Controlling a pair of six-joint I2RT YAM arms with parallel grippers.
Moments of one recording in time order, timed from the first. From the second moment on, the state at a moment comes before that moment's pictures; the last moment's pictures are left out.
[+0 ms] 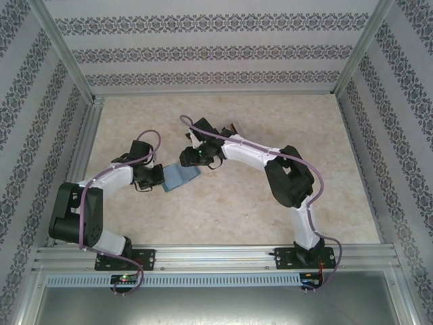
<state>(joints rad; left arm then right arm) -0.13 1.48 0.75 -0.46 0.24 -0.47 0.74 2.11 1.63 -0.53 -0.34 0.53</state>
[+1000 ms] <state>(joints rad) -0.12 1.52 0.66 -0.20 0.34 -0.53 0.77 2.31 1.77 -0.45 -0.53 0.60</state>
